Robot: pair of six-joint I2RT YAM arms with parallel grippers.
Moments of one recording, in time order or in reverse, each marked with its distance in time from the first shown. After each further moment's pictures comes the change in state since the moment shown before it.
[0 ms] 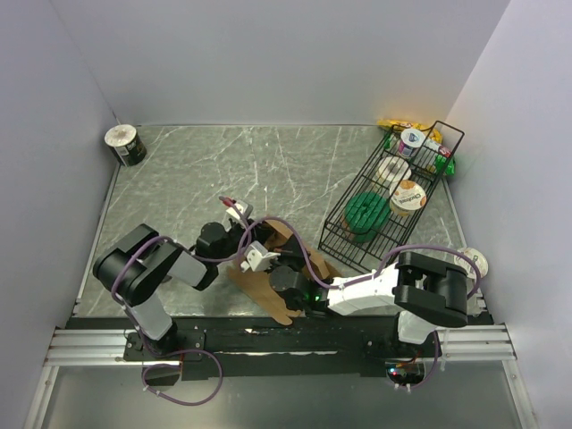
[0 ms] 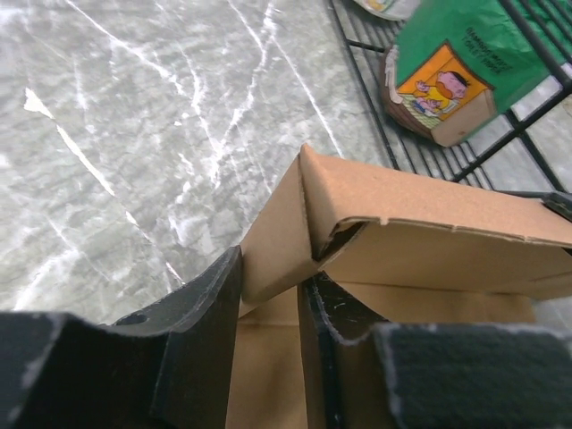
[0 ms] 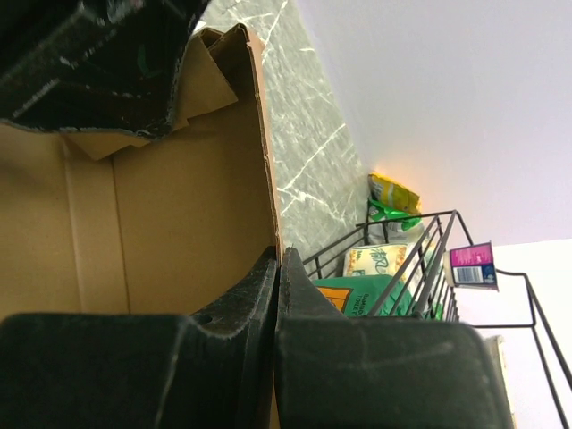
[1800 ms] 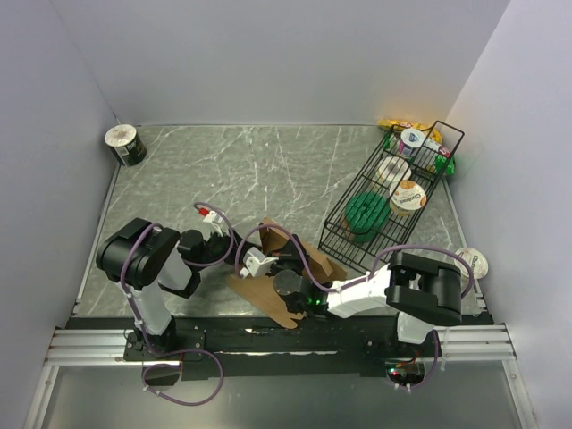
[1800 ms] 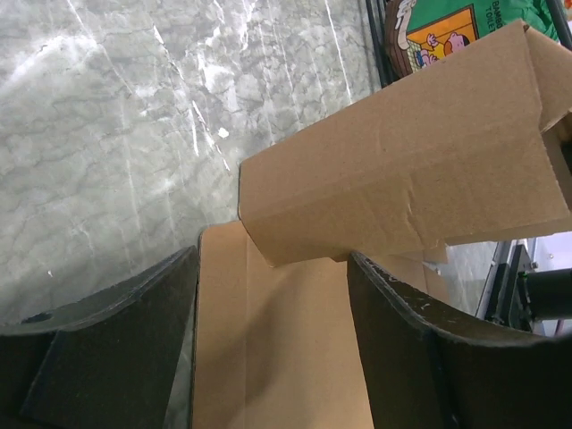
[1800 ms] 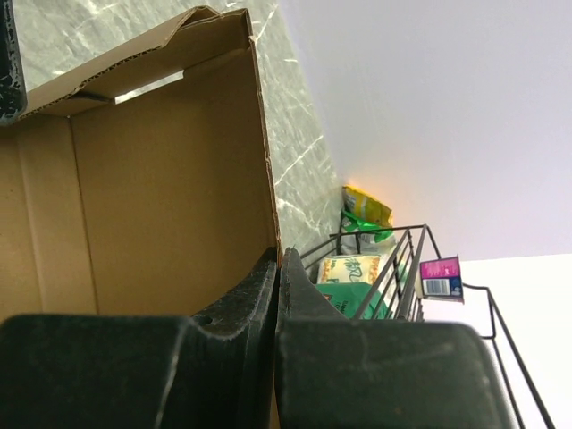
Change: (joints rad) left arm 0.214 0.099 -0.154 0.111 0.283 -0.356; right arm 0.009 0.035 -0.045 0.164 0.005 -0.177
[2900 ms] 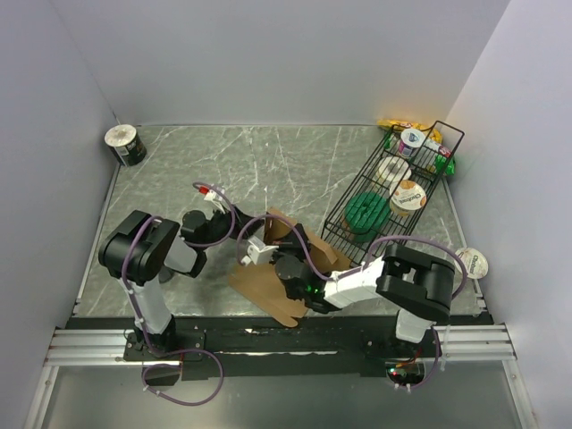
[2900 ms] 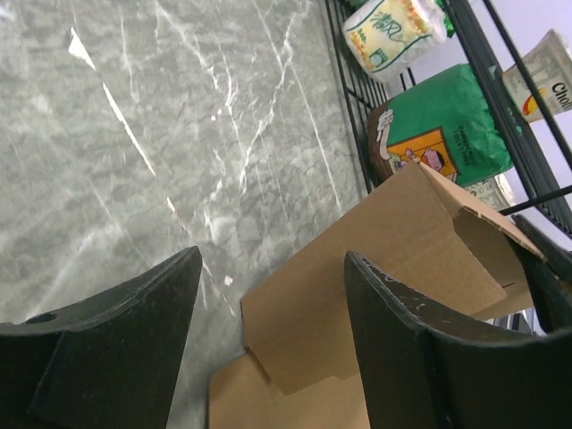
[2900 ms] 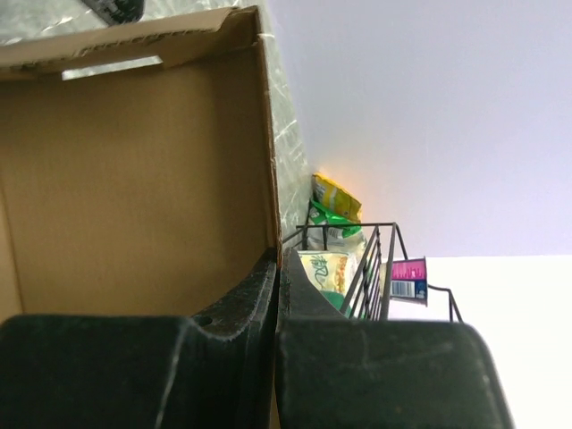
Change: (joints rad) left arm 0.026 0.032 0.208 -0.030 -0.024 -0.029; right arm -0.113 0.044 0.033 0.047 -0.046 -0.165
